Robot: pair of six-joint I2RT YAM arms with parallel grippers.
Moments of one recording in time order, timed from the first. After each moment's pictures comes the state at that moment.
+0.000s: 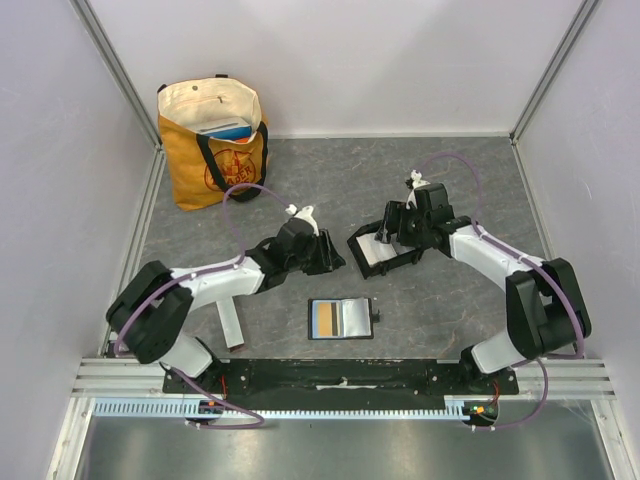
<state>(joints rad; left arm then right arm) -0.76 1.48 0.75 0.09 0.04 -0.79 0.34 1.49 0.89 -0.21 -0.16 0.40</state>
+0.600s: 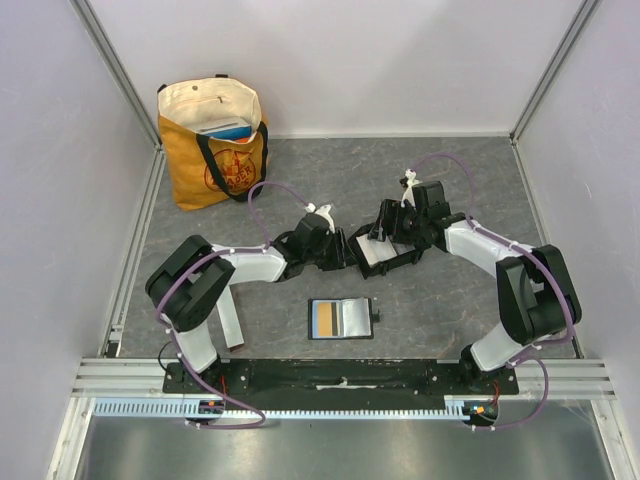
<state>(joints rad) -0.75 1.76 0.87 0.23 0.17 -0.79 0.31 1.59 0.92 -0.15 -0.29 0.40</state>
